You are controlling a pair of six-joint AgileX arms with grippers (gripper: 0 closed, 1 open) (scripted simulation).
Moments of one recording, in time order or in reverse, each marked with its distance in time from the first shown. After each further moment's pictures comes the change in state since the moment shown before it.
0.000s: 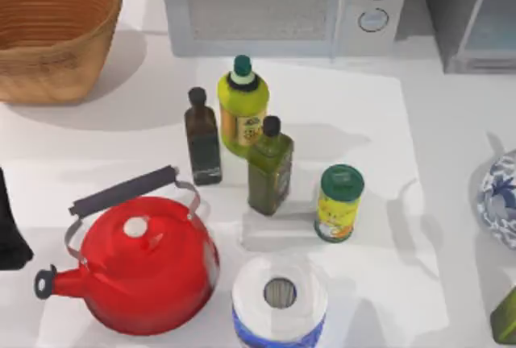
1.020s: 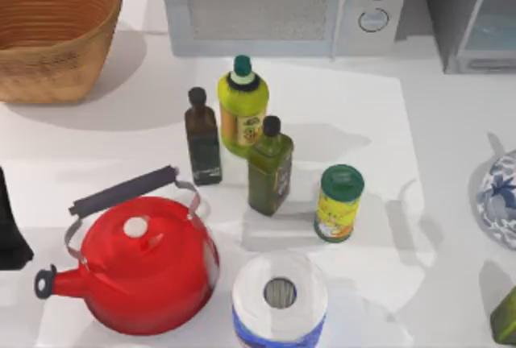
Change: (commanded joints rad) left arm 0.000 0.000 0.000 0.000 0.000 0.000; right arm -0.498 0.978 0.094 0.981 -0.313 -0.068
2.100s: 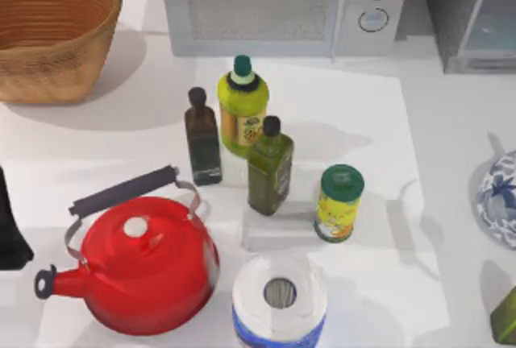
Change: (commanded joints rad) left arm 0.000 0.000 0.000 0.000 0.000 0.000; right arm -0.039 0.813 0.086 0.635 -0.200 0.085
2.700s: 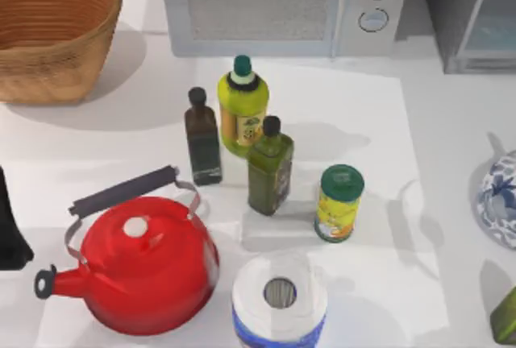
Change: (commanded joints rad) left arm 0.000 0.000 0.000 0.000 0.000 0.000; right arm 0.172 0.229 0.439 -0.192 0.185 -0.005
